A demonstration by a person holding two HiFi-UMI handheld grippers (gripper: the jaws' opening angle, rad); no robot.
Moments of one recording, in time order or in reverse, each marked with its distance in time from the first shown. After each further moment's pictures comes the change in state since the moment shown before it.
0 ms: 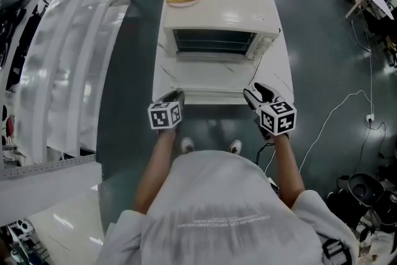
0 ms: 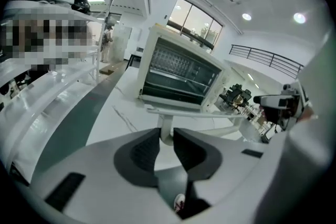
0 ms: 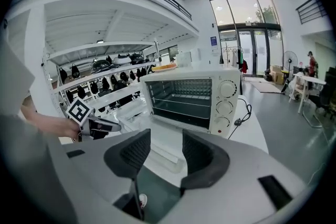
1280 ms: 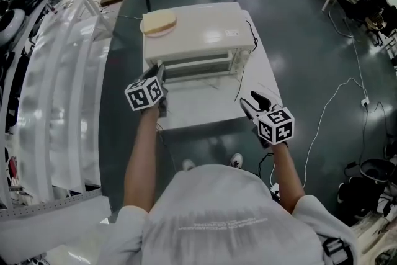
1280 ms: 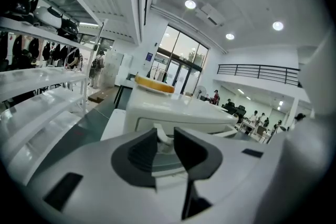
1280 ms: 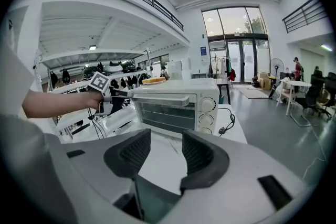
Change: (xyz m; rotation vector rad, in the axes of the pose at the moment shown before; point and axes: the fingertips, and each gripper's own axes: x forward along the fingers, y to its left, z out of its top) left arm 0.020 -0.003 0.214 0.078 -0.289 -0.073; right arm -0.033 -0.019 0.027 0.023 -0.091 -0.115
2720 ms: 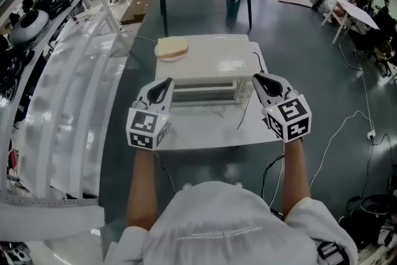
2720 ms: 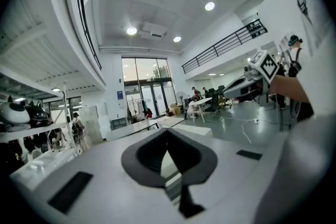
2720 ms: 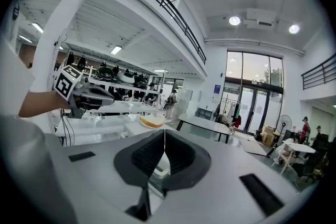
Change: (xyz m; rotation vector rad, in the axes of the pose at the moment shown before) left arm -0.112 -0.125 0.109 0.637 -0.236 -0.064; right arm -0.034 -0.005 0.198 -0.392 -0.252 -0.023
